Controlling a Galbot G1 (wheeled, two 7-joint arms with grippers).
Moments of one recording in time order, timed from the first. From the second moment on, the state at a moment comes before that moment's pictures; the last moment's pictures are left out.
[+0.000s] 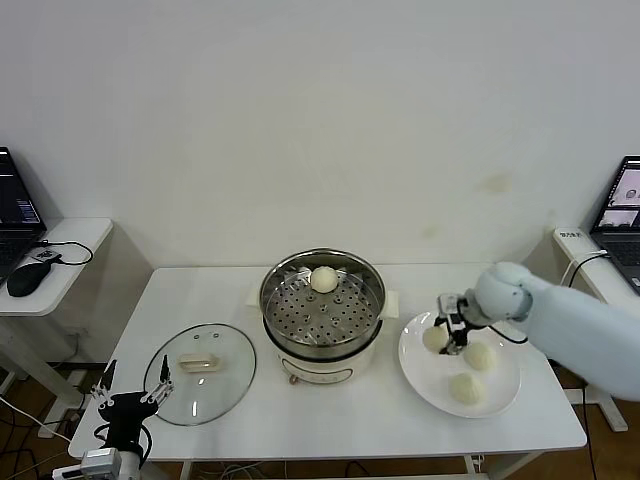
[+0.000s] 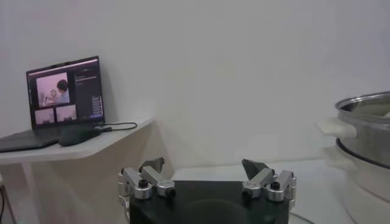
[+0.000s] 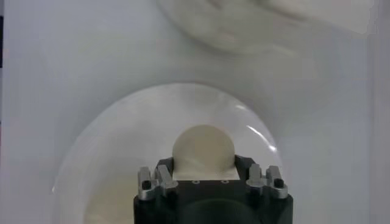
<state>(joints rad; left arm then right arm) 1.69 -1.26 -0.67 -2.06 -0.19 -0.01 -0.24 0.12 0.56 -0.88 1.56 0.04 -0.47 -0.98</state>
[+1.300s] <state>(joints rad) 1.67 -1.26 -0.69 -2.06 -0.19 -0.01 -0.24 0.47 1.06 -1.13 1.44 0.44 -0.66 -0.84</state>
